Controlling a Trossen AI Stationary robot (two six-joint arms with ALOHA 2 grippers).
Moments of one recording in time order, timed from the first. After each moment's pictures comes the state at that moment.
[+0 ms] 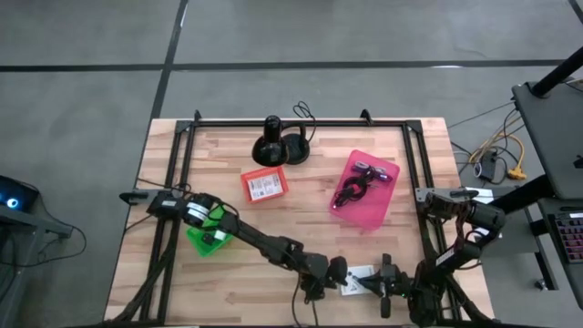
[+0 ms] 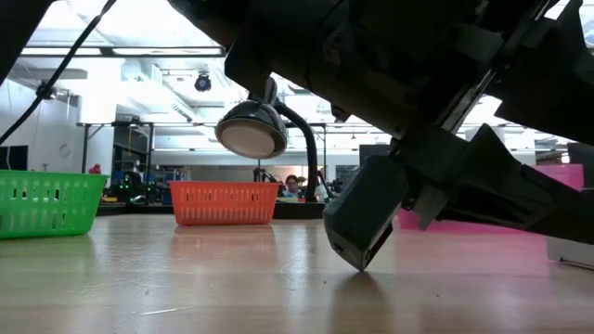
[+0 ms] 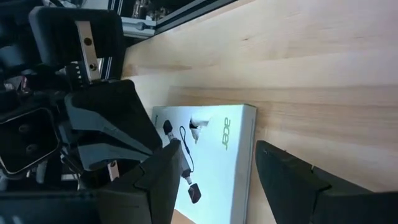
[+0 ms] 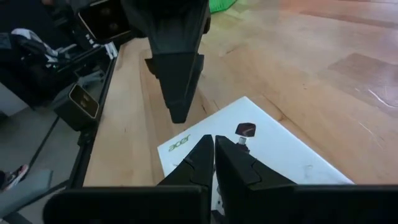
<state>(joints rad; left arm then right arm) -0.37 2.39 1.62 0.20 0.03 1.16 1.19 1.96 0.63 0.43 1.20 1.34</state>
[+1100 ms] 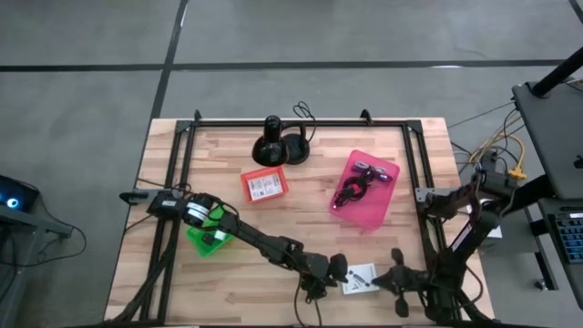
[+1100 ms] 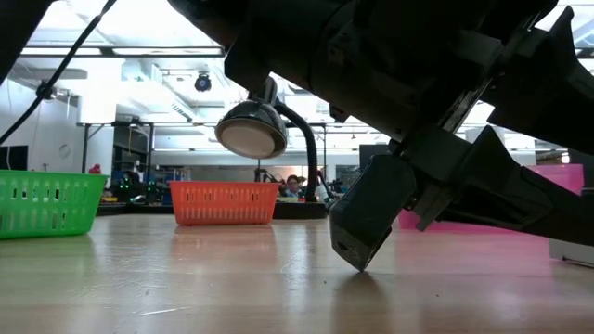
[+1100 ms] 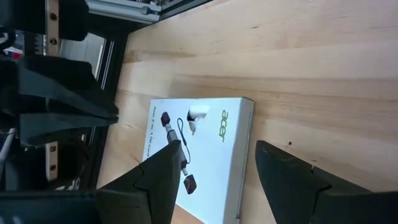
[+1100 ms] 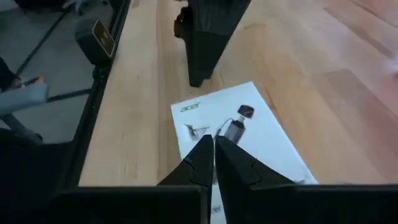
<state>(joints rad) -0.37 2.39 1.62 0.19 0.00 1.10 1.25 1.66 0.63 -0.03 0.98 1.23</state>
